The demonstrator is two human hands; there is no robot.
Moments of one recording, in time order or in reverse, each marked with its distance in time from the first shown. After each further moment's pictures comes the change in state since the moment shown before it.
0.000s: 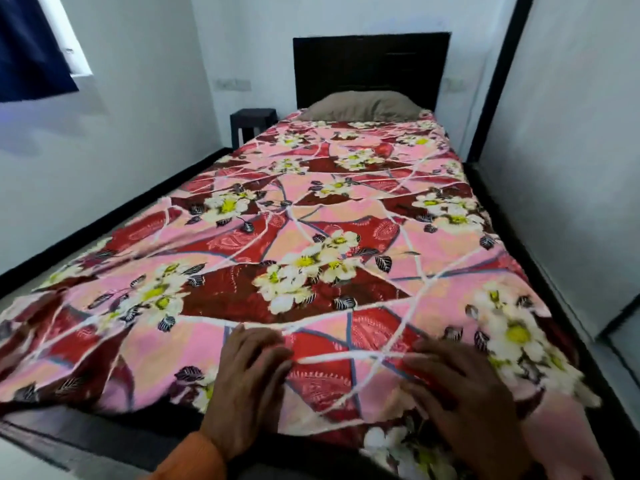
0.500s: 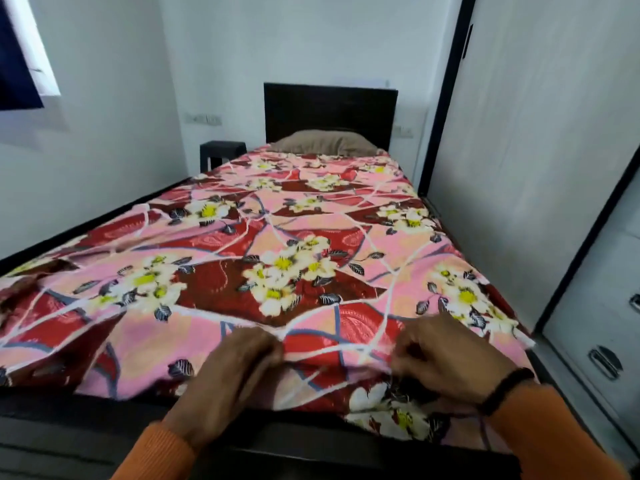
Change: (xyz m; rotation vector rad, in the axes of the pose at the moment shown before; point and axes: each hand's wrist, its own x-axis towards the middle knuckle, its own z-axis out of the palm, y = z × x) left_hand -0.022 0.012 -0.041 -0.191 -0.223 0.086; right_hand 0.014 -0.067 -0.058 -0.222 -0.711 0.054
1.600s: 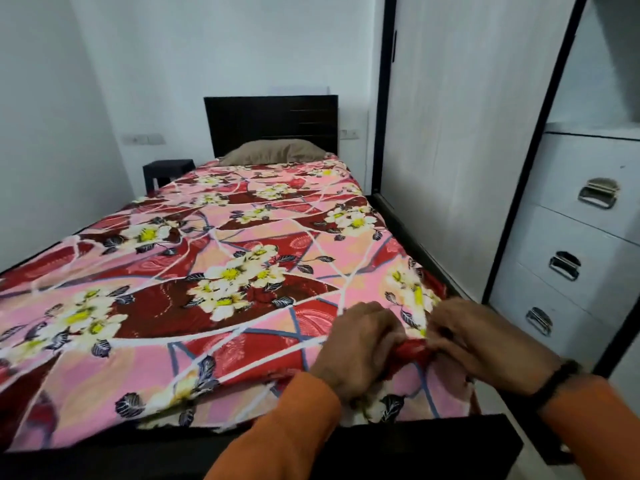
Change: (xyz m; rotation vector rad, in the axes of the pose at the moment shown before) left_hand 0.122 0.150 0.127 -0.158 -0.146 0.239; right_hand -0.087 0.102 -0.006 -0.133 0.331 0.070
